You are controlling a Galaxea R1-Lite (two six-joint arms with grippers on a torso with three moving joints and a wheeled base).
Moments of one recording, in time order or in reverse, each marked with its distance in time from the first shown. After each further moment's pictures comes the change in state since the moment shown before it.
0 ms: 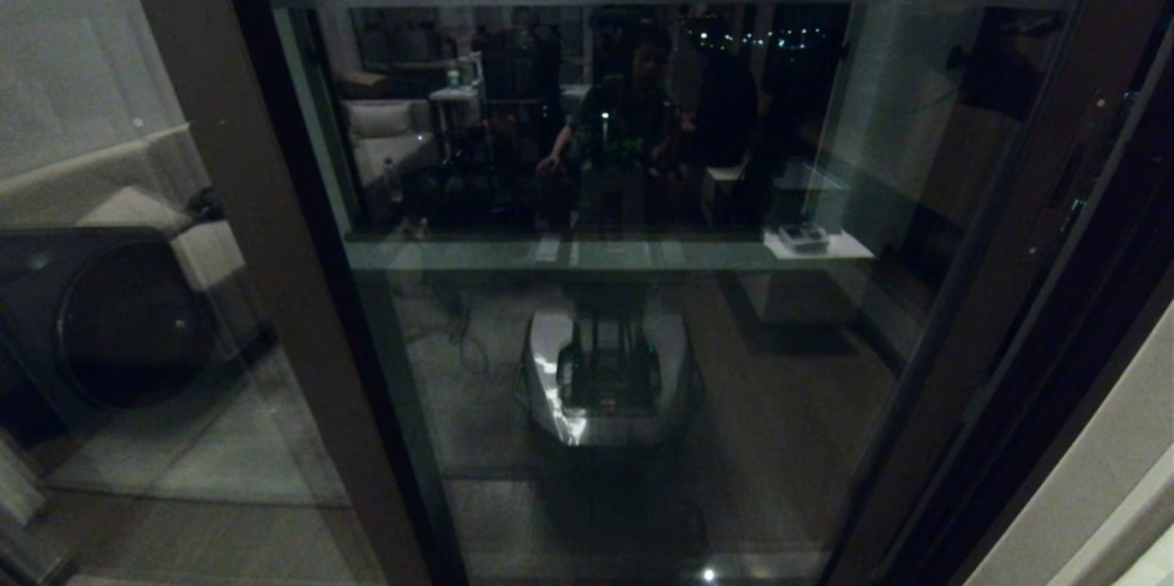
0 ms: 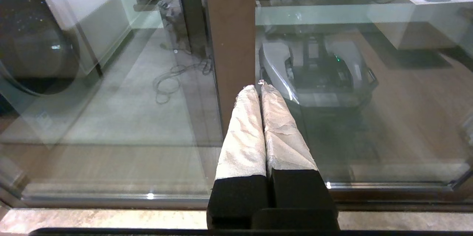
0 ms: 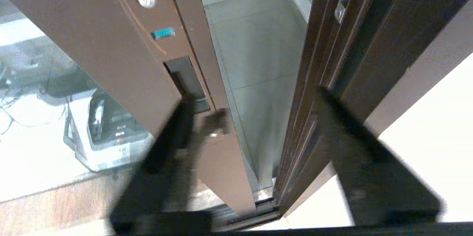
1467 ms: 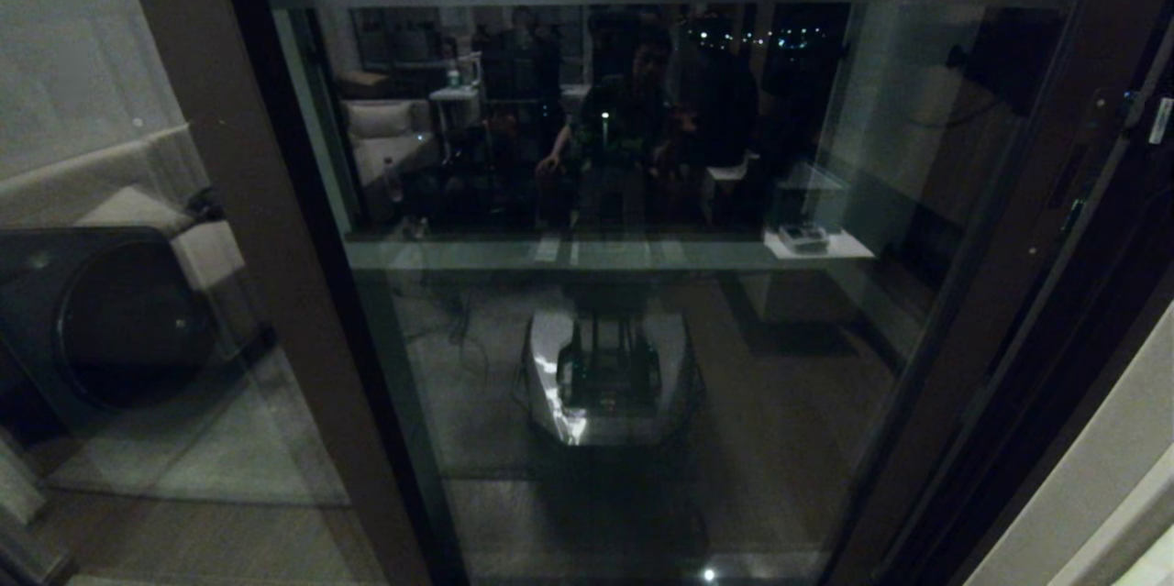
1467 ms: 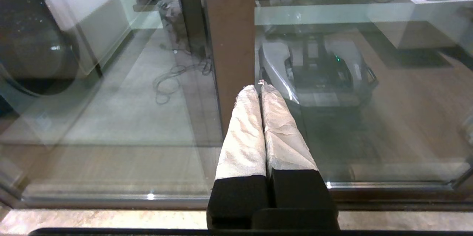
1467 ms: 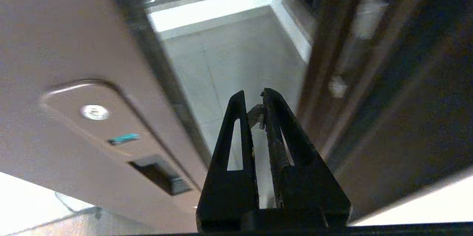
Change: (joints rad) left arm 0.000 0.000 0.000 0.000 0.000 0.000; right arm 0.035 0.184 -0.202 -0.068 -0.062 0.020
